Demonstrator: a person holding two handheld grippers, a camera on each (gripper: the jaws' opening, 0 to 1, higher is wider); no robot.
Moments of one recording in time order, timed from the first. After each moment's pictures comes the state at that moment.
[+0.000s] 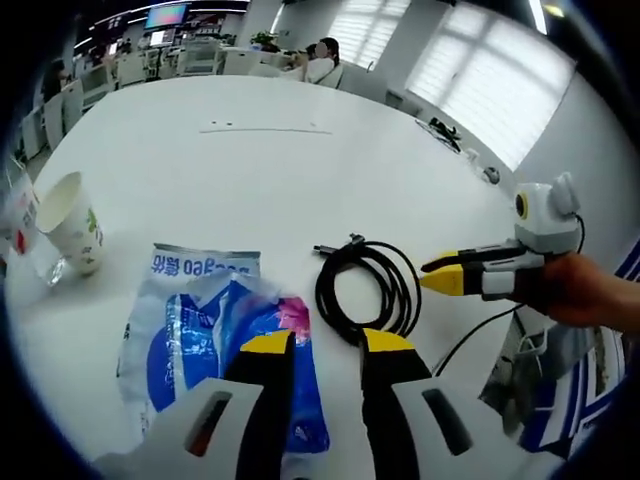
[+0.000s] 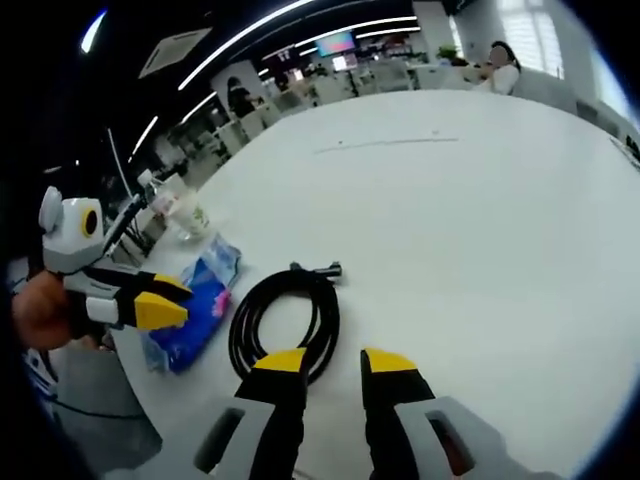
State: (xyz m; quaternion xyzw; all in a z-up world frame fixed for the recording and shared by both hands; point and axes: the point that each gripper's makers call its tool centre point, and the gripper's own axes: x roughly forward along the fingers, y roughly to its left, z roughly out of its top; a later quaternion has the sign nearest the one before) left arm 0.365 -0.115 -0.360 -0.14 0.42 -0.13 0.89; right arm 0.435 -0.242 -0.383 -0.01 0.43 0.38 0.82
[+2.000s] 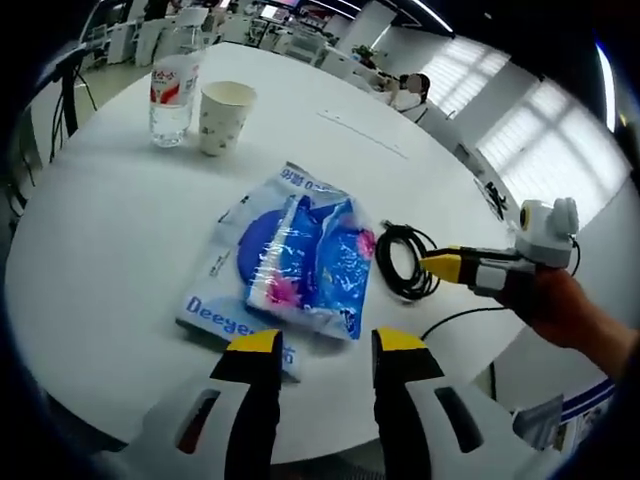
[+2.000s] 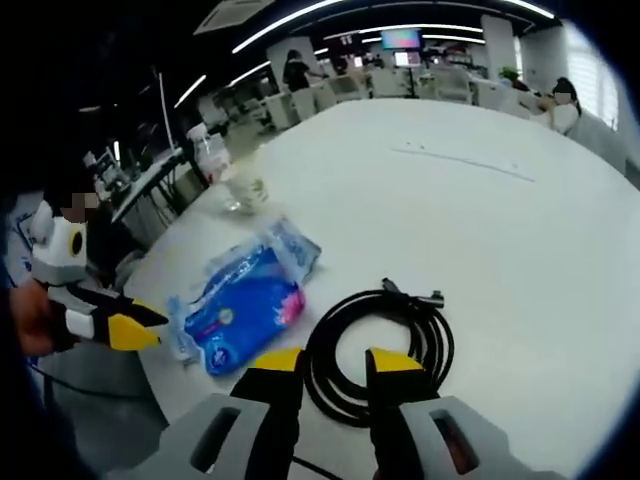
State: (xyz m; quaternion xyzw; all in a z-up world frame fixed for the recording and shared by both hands) left arm 0.265 -0.068 -0.360 -0.29 0.41 0.02 0.87; right arm 0.409 -0.162 -0.371 -0.10 0.41 0.47 0.77
